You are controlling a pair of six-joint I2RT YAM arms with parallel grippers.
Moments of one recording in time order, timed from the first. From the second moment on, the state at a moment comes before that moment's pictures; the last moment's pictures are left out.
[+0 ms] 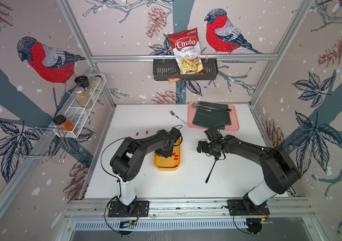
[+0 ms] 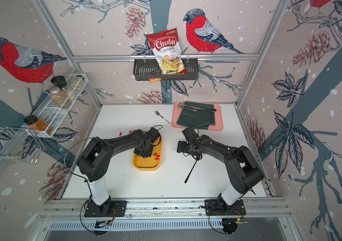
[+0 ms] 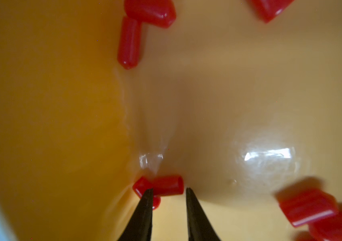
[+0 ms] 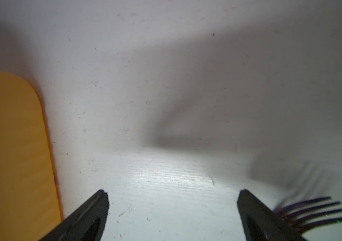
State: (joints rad) left arm -0.64 1.87 1.21 -0.90 -0.29 -0.49; right arm 0.60 1.61 0.93 -0.47 -0.05 0.63
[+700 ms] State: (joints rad) left arm -0.65 1.91 1.28 -0.89 -0.32 -0.47; right arm 0.61 1.63 0.94 -0.46 -0.05 0.63
